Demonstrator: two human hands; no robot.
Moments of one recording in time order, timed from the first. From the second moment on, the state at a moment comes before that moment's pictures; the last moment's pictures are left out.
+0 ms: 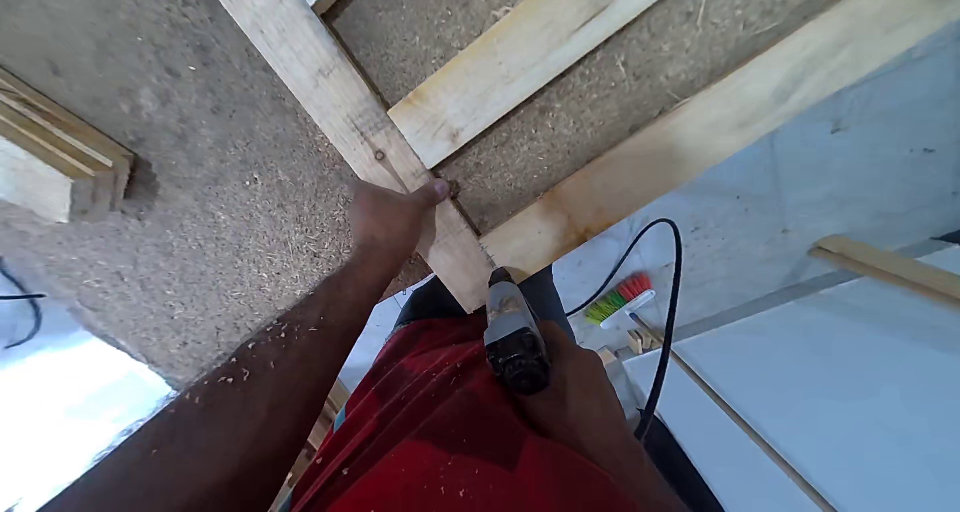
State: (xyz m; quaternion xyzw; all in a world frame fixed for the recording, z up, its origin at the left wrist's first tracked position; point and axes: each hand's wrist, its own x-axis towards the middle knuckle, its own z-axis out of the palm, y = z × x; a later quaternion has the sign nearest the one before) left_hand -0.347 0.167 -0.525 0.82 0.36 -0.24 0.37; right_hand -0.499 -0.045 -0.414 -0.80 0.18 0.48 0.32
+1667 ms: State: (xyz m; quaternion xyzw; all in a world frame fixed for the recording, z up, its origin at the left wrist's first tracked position) left_hand -0.250 0.121 -0.411 0.86 0.35 -0.09 0.36; right_hand -0.101 -0.460 -0.205 -0.80 0.21 0.22 0.51
